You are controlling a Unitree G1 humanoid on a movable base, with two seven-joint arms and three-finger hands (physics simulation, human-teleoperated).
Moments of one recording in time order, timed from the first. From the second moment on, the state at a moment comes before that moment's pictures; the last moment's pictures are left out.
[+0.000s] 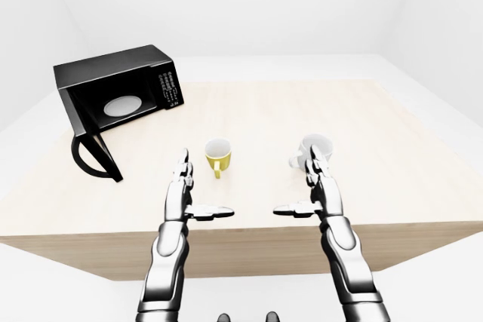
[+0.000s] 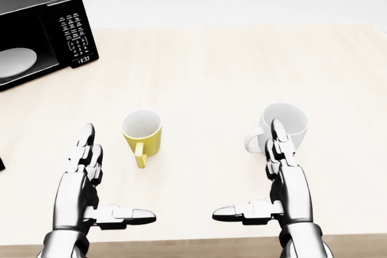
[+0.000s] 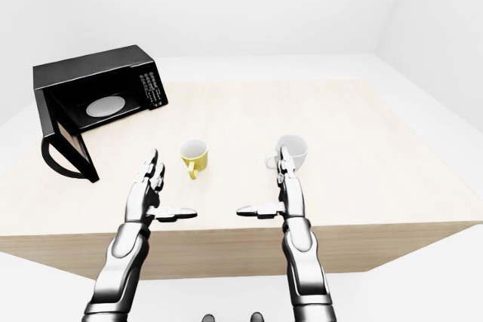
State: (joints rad) left arm 0.00 0.01 0.01 0.01 -0.01 0.00 -0.02; right arm 0.00 -0.01 -0.01 0.00 0.01 0.00 0.02
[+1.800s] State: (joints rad) left arm 0.68 0.75 0.13 -1.04 -0.70 -0.09 0.39; right arm 0.48 0.35 0.16 -1.04 -0.65 0.00 0.70
